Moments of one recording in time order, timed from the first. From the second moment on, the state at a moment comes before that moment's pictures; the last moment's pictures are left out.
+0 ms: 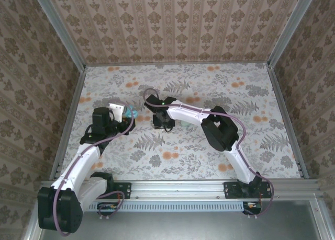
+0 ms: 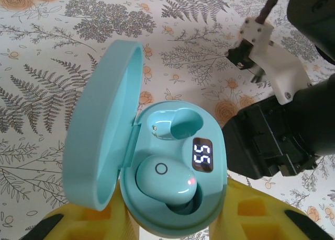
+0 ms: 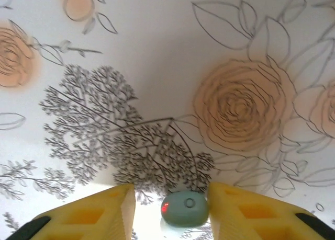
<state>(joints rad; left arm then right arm) -0.20 0.94 0.53 -0.22 0.39 -0.07 0.83 2.27 1.82 -0.87 0.08 0.78</state>
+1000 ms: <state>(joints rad) -0.21 0.87 0.47 -0.15 0.45 -0.05 0.84 2.22 1.76 -0.87 0.10 0.68</state>
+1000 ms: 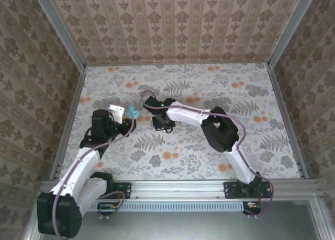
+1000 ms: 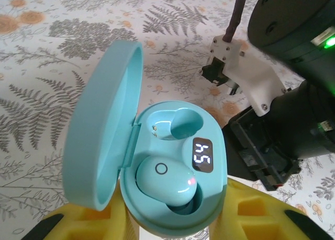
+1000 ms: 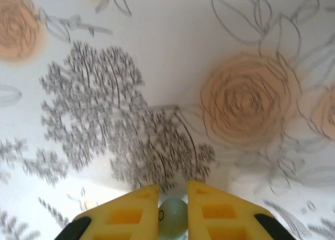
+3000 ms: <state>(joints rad) -0.43 0.89 0.47 0.01 0.91 0.27 0.79 1.56 1.42 -0.65 -0.55 0.00</state>
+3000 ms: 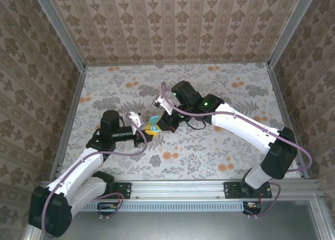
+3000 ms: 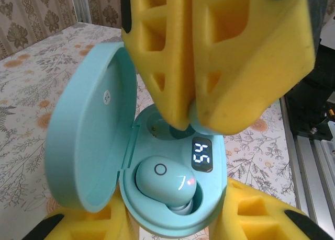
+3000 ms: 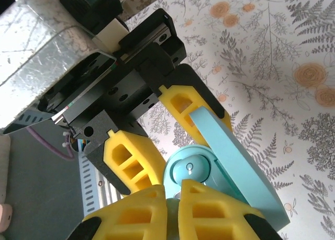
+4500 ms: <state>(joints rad) -0.43 0.89 0.49 -0.05 0.95 0.25 0.82 1.41 1.16 -0.35 -0.43 -0.05</state>
